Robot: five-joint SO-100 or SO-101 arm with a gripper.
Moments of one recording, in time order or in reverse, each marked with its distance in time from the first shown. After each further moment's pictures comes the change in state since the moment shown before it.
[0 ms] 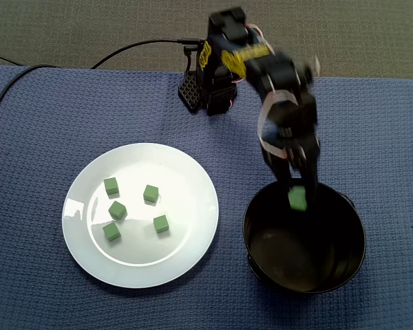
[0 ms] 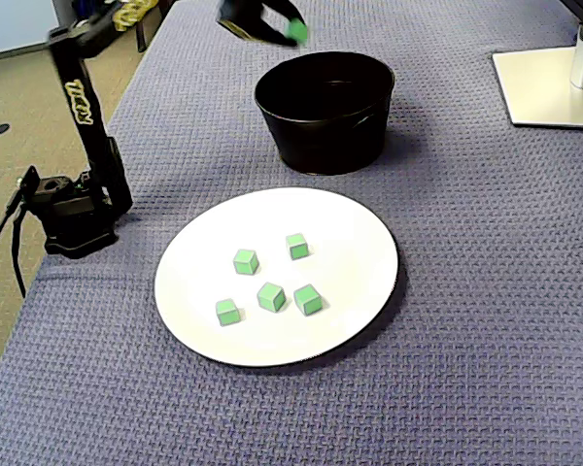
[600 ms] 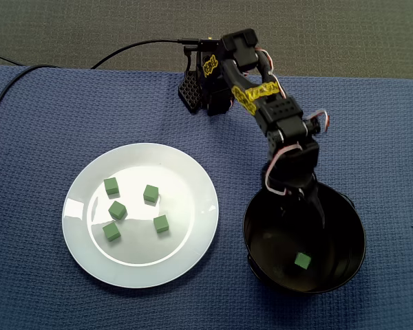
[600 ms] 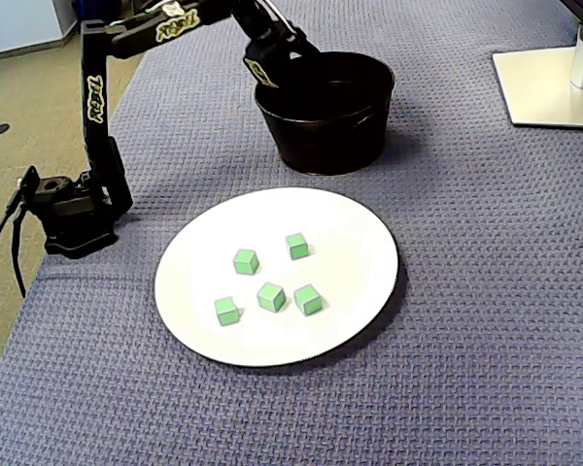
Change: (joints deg) arm 0.4 -11.1 -1.0 3.8 -5.5
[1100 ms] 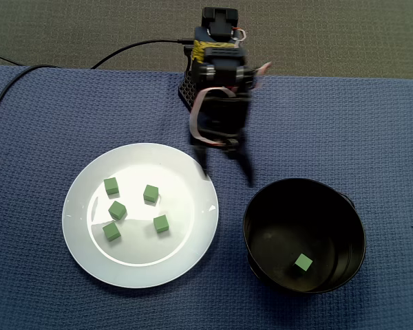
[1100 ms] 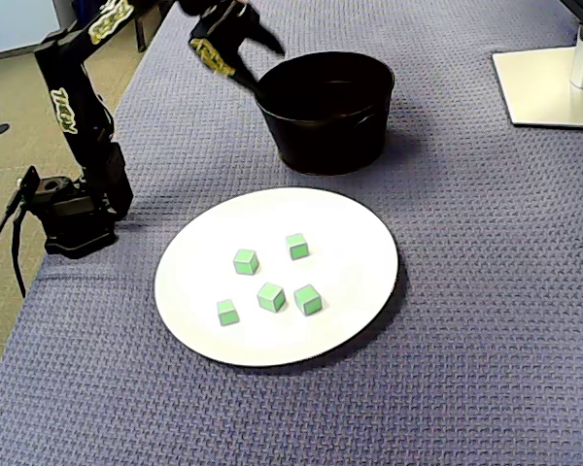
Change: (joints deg) arm 27.7 20.0 1.9 17.2 -38.6
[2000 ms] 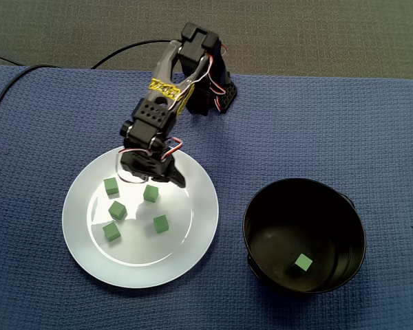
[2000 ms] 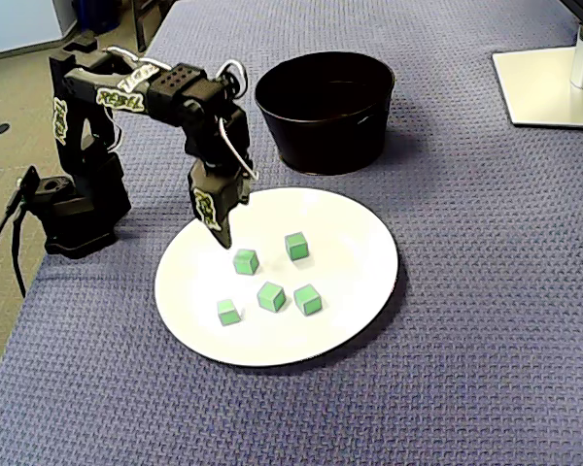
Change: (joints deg) arm 23.0 -21.5 15.4 -10.5 -30.7
